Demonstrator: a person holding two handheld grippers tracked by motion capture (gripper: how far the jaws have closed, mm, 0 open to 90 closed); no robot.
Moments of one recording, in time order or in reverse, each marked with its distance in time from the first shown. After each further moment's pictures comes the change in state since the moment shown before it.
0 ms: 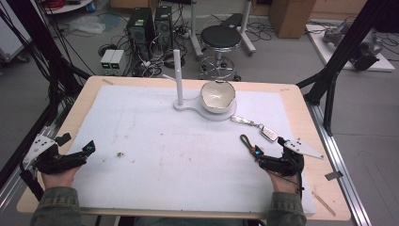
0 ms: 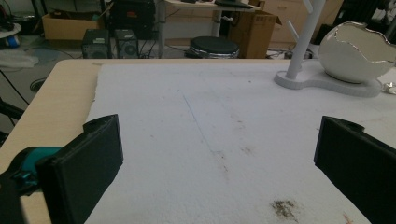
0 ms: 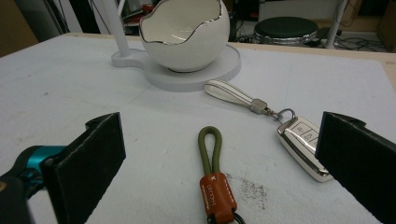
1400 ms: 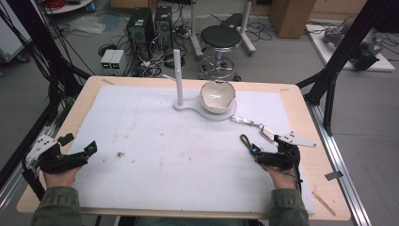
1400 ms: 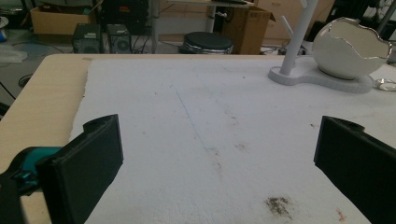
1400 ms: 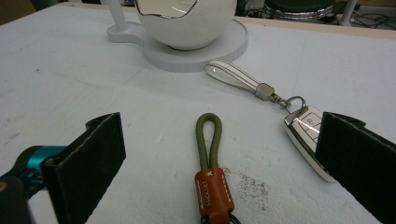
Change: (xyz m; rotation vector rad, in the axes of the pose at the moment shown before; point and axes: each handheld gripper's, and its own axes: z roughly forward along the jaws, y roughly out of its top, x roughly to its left) left arm 0.000 -0.002 0.004 0.017 -0.026 -0.011; right arm -0.008 0.006 0.021 0.127 0.028 -0.017
